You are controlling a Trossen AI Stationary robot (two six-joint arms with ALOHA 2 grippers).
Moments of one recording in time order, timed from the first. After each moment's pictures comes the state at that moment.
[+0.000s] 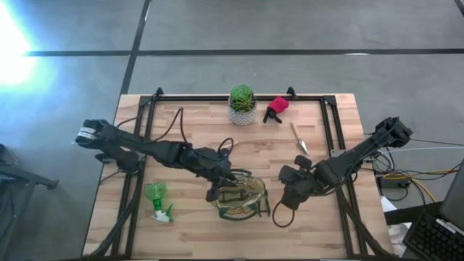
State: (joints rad) left arm -0.21 1.47 1.16 -0.20 0.08 -0.18; right arm 0.52 1.43 1.09 -0.98 0.34 0.91
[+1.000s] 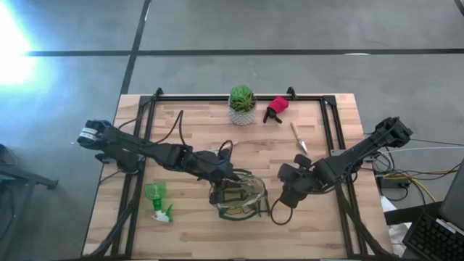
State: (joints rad) left arm -0.24 1.49 1.18 -0.13 0.01 -0.16; right arm 0.50 1.43 1.09 -0.98 0.34 0.91
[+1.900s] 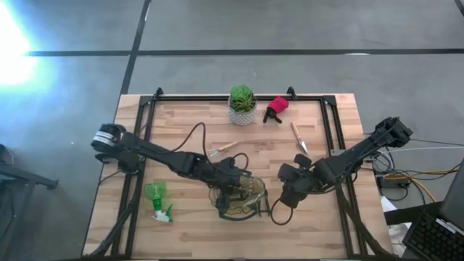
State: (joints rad) left arm -0.25 1.66 1.19 -0.19 0.00 -0.22; right arm 0.50 1.43 1.09 -0.99 0.34 0.90
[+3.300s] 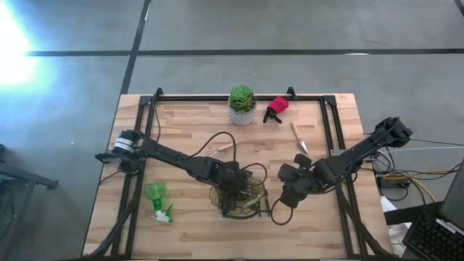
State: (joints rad) left arm -0.24 1.88 1.45 -0.55 -0.02 -0.20; right arm 0.50 1.43 1.09 -0.99 0.34 0.90
